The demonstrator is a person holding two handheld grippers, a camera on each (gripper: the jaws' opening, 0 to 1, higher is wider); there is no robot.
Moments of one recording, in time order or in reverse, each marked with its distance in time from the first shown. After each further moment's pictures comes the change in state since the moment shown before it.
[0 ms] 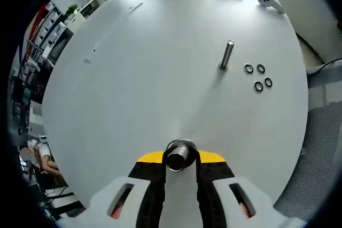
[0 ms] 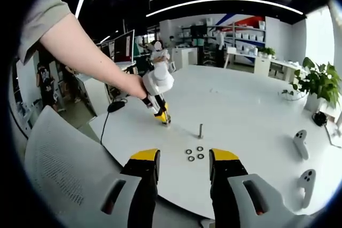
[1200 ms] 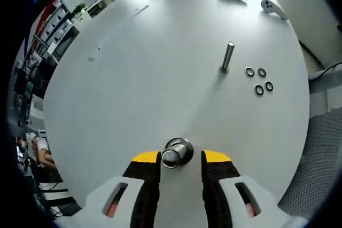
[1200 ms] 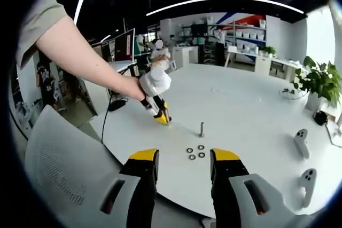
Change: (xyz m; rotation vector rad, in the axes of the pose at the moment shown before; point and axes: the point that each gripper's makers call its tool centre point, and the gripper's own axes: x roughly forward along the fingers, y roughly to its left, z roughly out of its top) left arm -0.001 -0.004 -0.004 -0.064 -0.066 0.025; right arm 0.001 0.002 -0.003 0.001 0.016 0.008
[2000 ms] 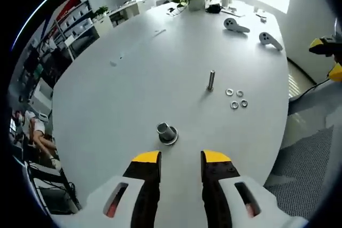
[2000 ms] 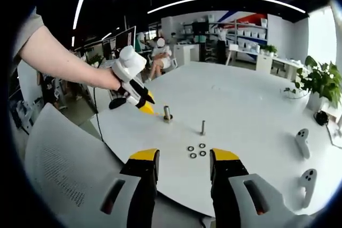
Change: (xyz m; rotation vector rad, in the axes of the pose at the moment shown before) left arm -0.071 -0.024 -0.015 -0.144 -0.167 0.024; right arm 0.001 0.002 -0.002 -0.008 0.016 0.011
